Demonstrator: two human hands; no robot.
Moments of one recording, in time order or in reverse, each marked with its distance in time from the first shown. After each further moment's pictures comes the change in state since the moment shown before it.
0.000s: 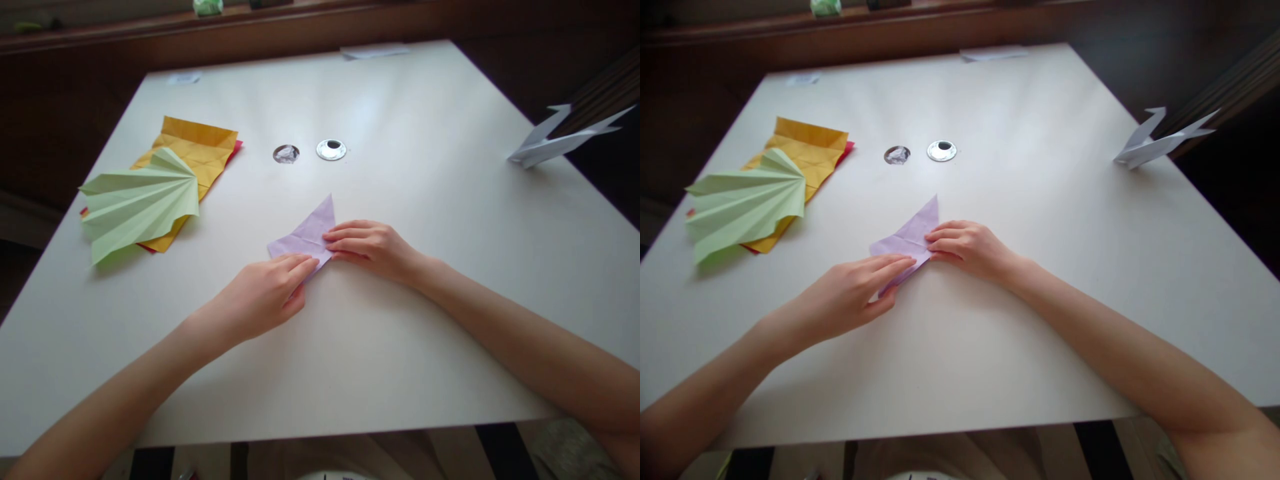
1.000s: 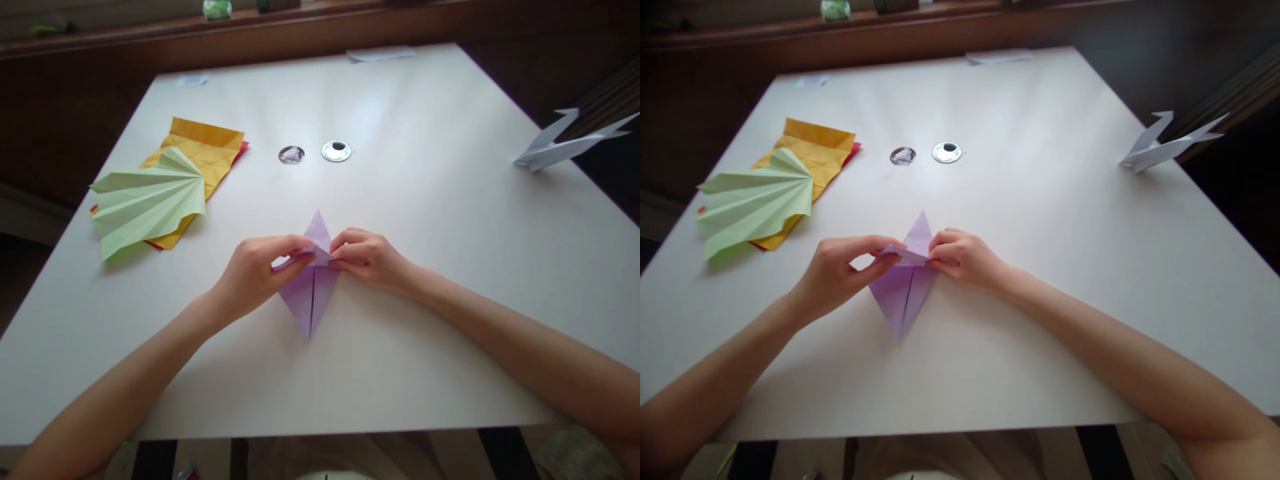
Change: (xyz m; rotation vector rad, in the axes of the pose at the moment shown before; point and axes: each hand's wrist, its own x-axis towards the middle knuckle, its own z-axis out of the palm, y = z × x) left_hand 0.008 -0.010 -0.010 -0.434 0.427 -0.117; right_hand 0.005 -0.020 0.007 0.265 -0.010 0.170
